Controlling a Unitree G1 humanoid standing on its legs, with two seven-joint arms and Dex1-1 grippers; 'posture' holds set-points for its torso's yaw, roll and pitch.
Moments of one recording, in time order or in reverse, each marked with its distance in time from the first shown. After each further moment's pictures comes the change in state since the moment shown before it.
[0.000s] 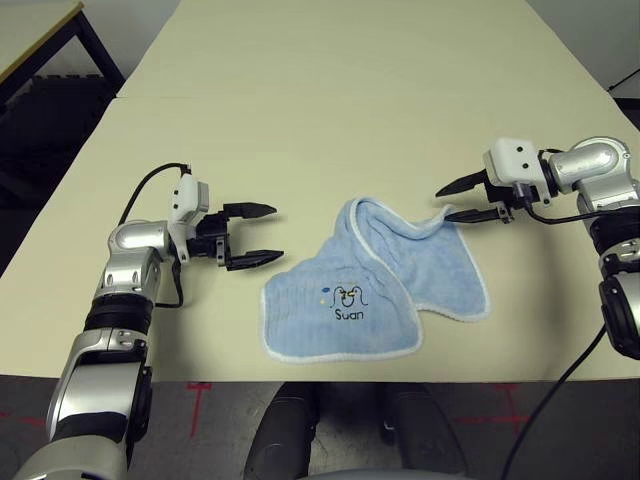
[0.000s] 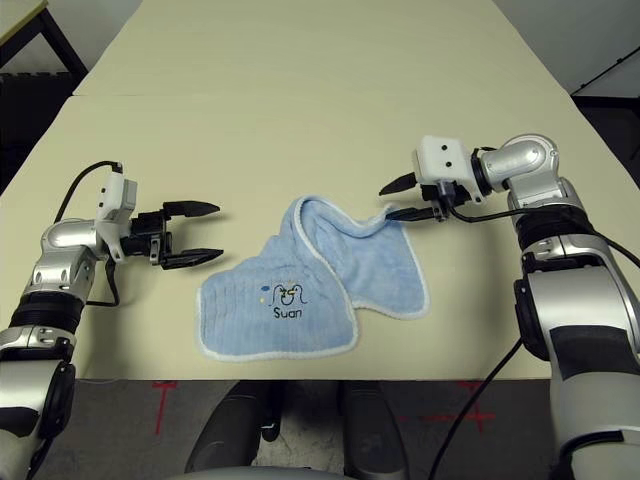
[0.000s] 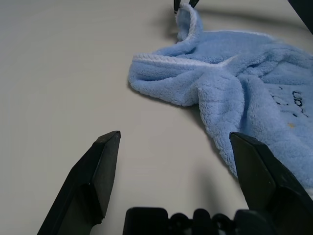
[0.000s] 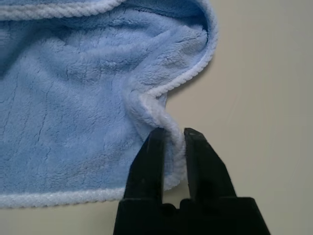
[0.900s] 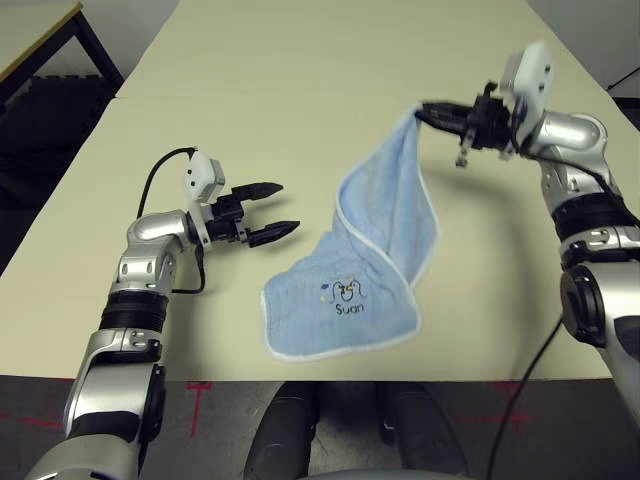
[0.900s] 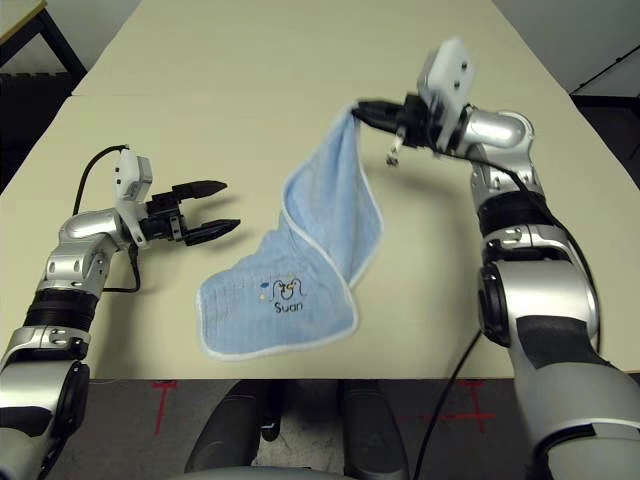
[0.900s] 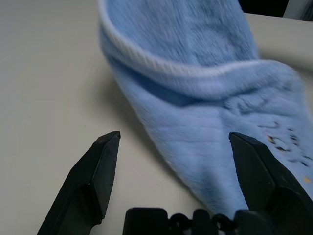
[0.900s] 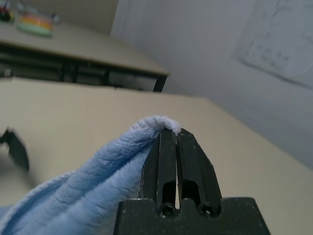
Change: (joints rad) left arm -0.006 -0.101 -0.002 -0.128 -0.005 0.189 0.257; right arm -0.160 0.232 -0.294 -0.301 0.345 0.393 -0.512
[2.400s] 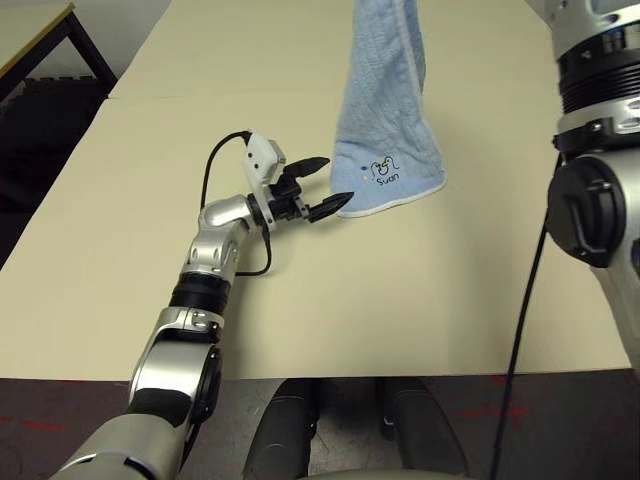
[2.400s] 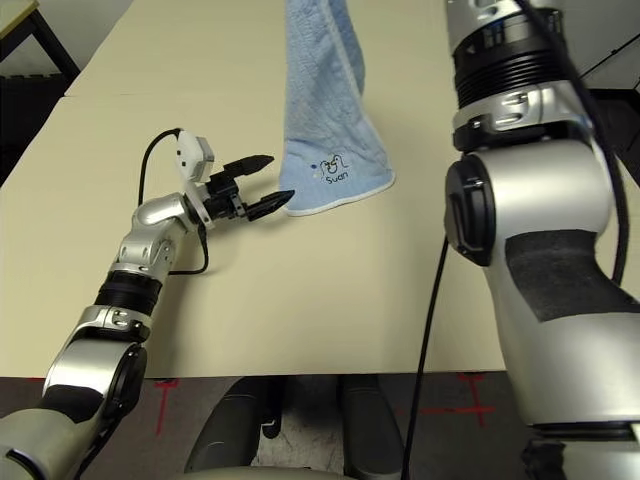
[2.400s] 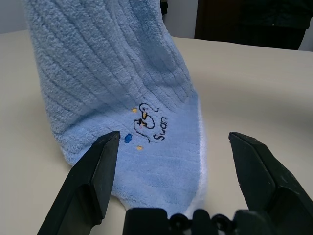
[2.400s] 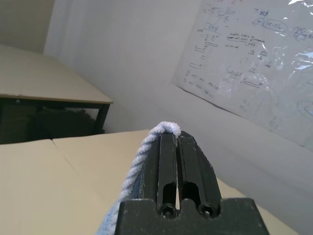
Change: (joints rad) left arm -0.120 -0.233 -0.062 0.077 0.071 -0.082 0.258; right arm -0.434 0.116 0.094 -0.015 -0.172 0.378 -0.426
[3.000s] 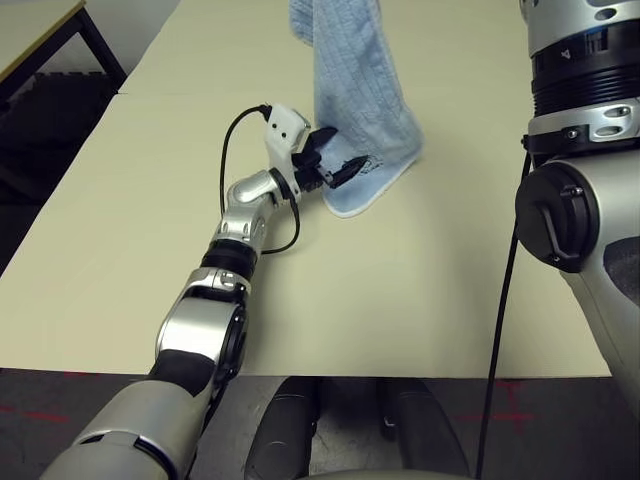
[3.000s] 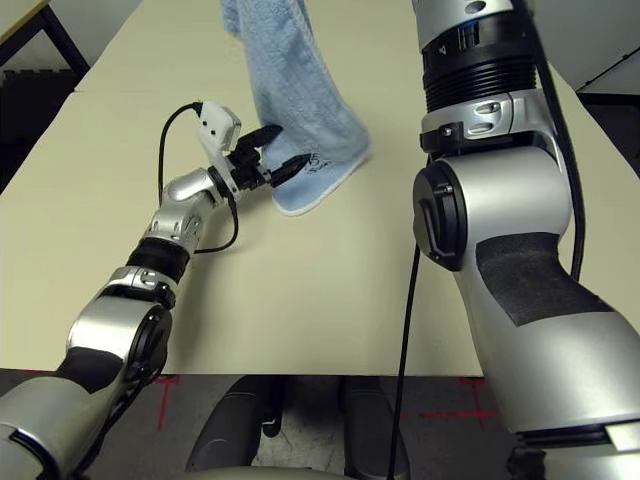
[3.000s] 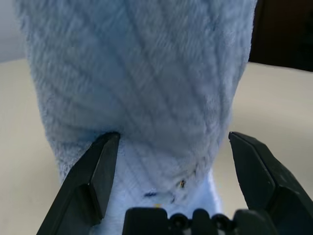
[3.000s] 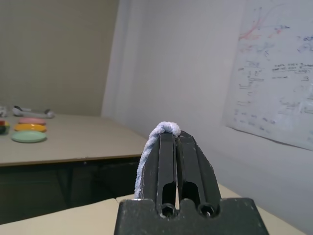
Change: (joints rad) left arm -0.350 -0.107 0.042 0.462 0.060 -0.199 0.188; right arm -0.005 0.044 -0.095 -0.158 0.226 0.128 0.033
